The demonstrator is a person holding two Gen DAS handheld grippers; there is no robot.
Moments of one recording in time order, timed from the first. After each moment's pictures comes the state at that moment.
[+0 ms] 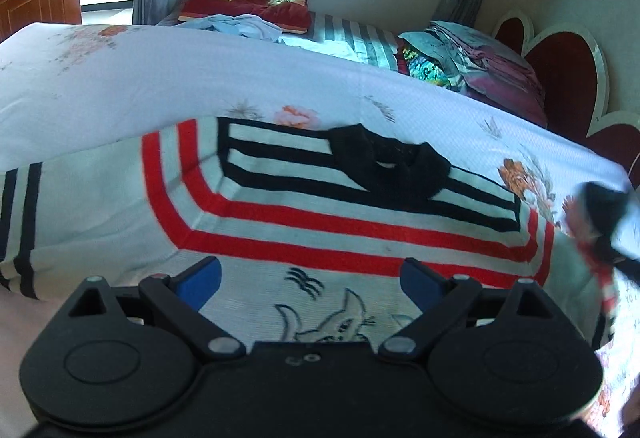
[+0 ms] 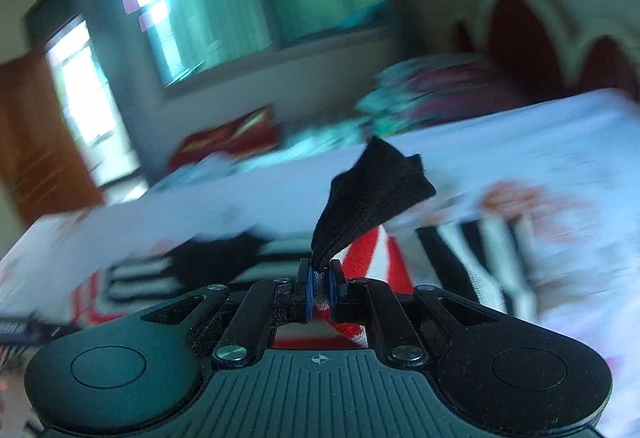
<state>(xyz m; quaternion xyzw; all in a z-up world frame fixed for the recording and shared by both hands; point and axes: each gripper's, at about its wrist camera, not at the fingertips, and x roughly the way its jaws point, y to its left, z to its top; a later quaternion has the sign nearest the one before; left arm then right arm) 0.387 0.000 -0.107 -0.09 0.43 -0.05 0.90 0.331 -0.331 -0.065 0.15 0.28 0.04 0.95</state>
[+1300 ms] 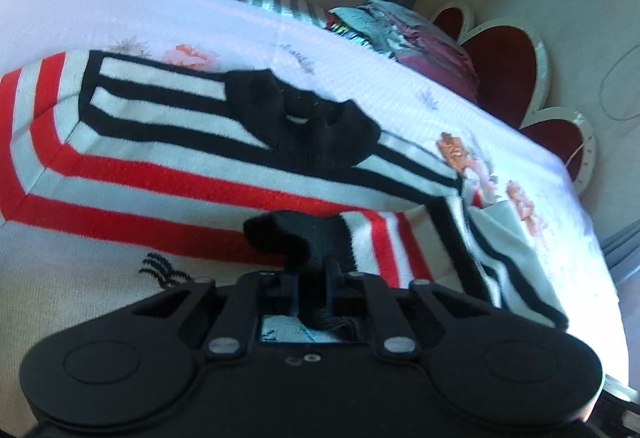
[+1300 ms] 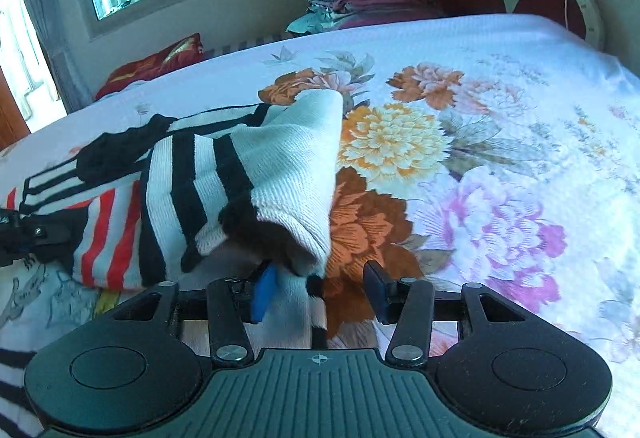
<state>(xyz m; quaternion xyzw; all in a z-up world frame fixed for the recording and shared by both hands) 0.424 -0.041 -0.169 -0.16 0.44 -0.17 0.87 0.285 -0.366 -0.134 0.14 0.38 -0.08 0.91</state>
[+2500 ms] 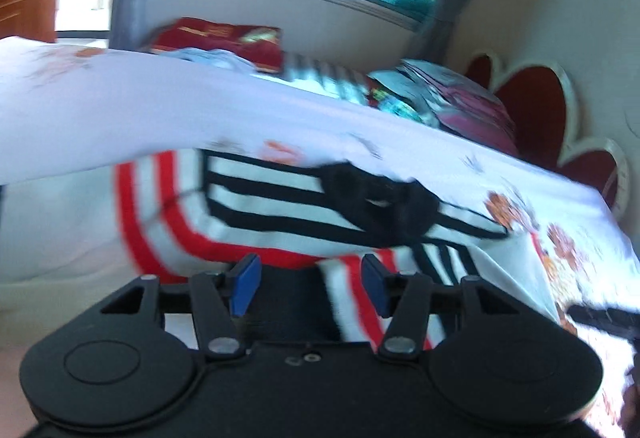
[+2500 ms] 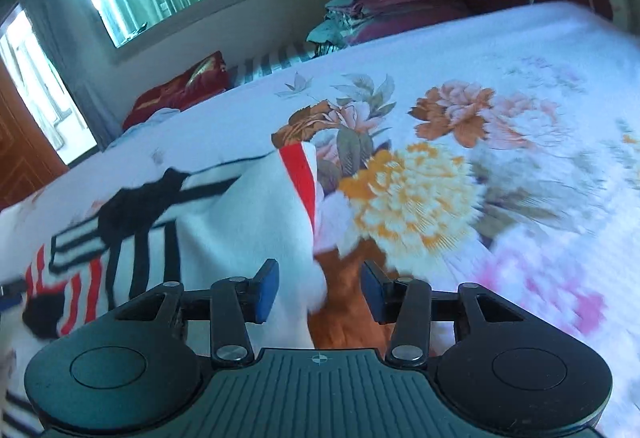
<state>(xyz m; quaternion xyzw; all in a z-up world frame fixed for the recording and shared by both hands) 0.413 0.005 -0.136 -0.10 0.36 -0.10 0.92 0.344 -0.407 -0.121 0.21 0.37 -0.03 0.91</state>
